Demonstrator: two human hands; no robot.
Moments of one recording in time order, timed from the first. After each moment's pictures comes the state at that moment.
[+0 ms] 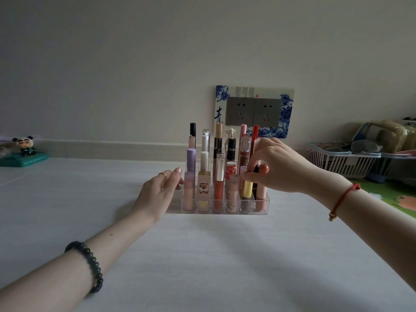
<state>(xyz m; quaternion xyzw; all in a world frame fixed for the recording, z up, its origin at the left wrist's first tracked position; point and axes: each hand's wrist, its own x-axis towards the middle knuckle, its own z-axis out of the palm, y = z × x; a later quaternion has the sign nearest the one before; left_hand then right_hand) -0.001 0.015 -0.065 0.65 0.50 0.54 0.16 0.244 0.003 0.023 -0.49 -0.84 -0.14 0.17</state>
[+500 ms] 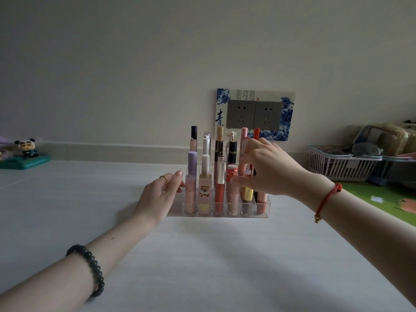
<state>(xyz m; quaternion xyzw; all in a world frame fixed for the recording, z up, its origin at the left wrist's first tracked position) -0.002 0.015 -0.066 0.65 0.50 0.55 0.16 0.225 0.004 0.025 -0.46 -0.85 -0.20 0.16</state>
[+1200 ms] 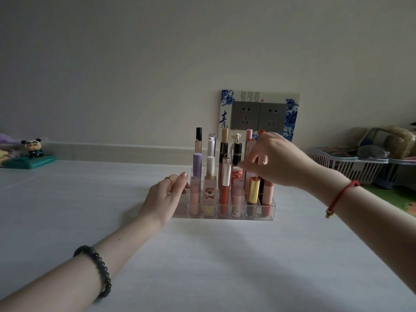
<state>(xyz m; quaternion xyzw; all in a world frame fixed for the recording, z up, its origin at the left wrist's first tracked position) -0.001 0.015 -0.065 0.65 0.50 0.55 0.16 0.228 0.003 0.039 -0.47 -0.84 -0.15 0.23</state>
